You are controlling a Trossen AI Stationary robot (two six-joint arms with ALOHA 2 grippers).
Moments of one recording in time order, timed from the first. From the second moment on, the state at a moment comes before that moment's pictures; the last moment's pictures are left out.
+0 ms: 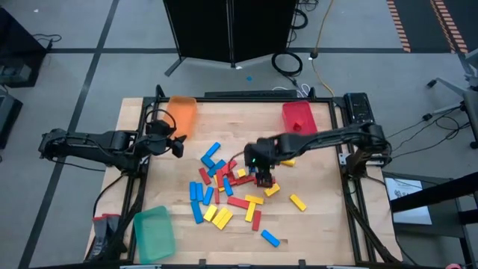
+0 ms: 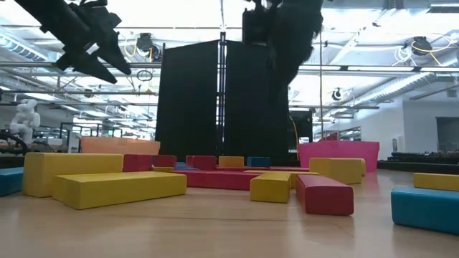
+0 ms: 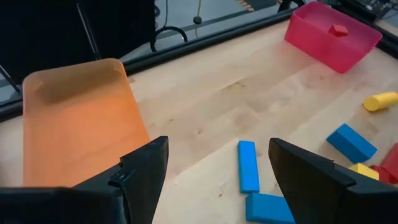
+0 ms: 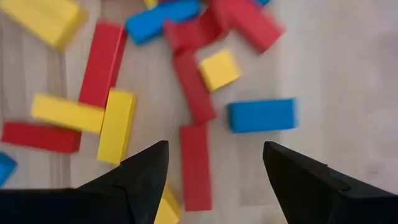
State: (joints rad) left arm -0.04 0.72 0.65 -0.72 -0.67 -0.75; right arm 0.05 1.79 1.44 -0.87 0.00 0.12
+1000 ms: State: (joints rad) left arm -0.04 0.72 0.65 -0.75 -0.64 -0.74; right arm 0.10 2.09 1.44 -0.88 0.05 0.06
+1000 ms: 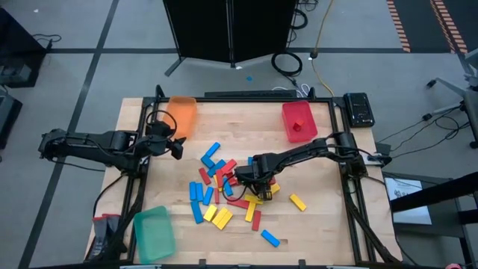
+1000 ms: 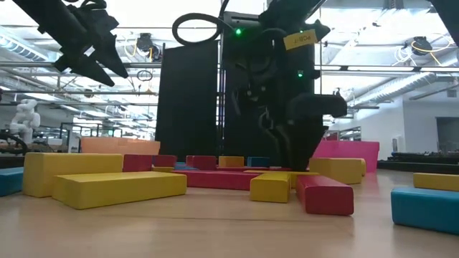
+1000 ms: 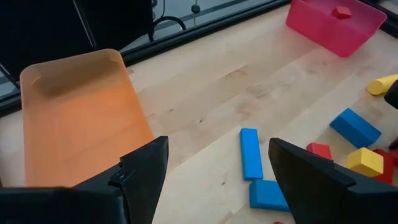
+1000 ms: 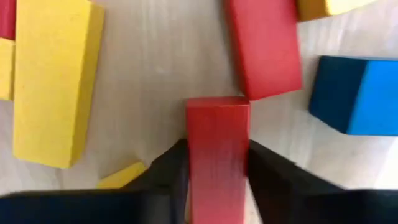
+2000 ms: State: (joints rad) left arm -0.04 0.72 0.65 -0.75 -0.64 -0.75; right arm -0.18 1.44 1.44 -1.06 0.35 0.16
